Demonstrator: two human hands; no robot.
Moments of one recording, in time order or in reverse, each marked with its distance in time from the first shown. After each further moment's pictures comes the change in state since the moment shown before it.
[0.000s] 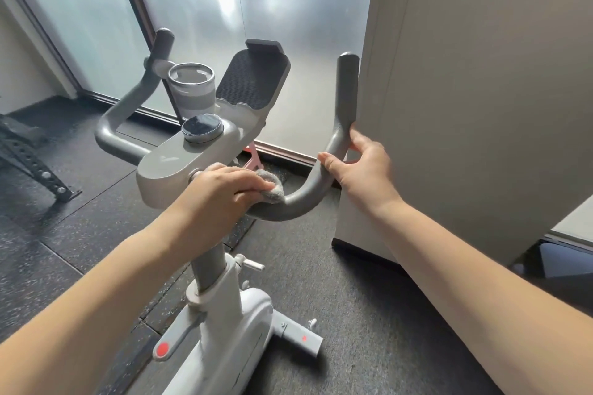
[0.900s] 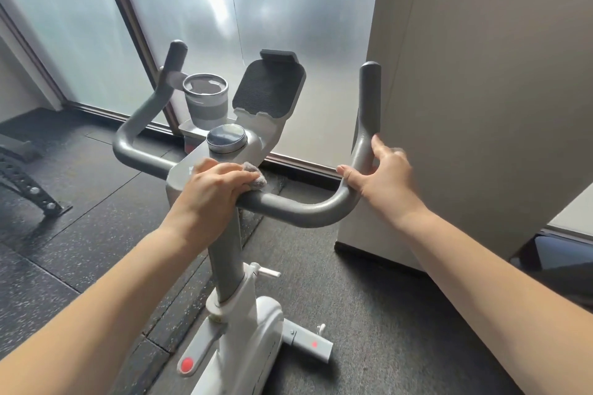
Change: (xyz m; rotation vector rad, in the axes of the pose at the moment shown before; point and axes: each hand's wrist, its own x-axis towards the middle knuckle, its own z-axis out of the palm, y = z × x) left_hand 0.004 -0.083 -0.017 0.166 0.056 0.111; right_hand -0.015 -0.020 0.018 -0.245 0.053 0.071
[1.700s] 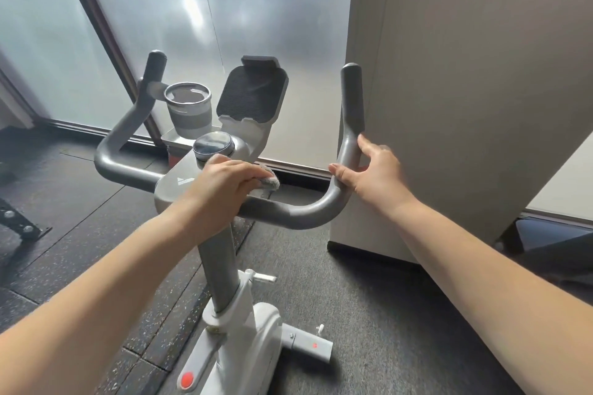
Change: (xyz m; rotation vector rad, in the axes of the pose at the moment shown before) left_hand 0.028 0.016 -0.006 -0.119 -0.061 0.081; right_hand 0.000 -0.001 -0.004 0.002 -0.002 0.014
